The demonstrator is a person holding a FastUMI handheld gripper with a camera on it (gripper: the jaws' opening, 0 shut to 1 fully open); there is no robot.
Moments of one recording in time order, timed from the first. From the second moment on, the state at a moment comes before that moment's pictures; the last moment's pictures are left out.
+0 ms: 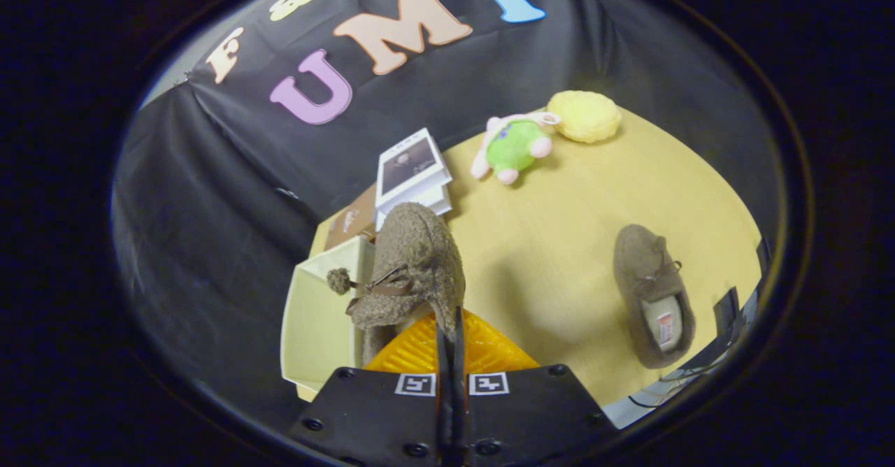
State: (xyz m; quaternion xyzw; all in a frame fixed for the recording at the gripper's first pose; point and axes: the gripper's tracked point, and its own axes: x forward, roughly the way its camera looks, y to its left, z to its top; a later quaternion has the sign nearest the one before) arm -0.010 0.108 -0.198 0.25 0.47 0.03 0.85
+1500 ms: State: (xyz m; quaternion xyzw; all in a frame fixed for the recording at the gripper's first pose) arm -0.018 0.356 -0.329 0.08 0.59 0.06 0.80
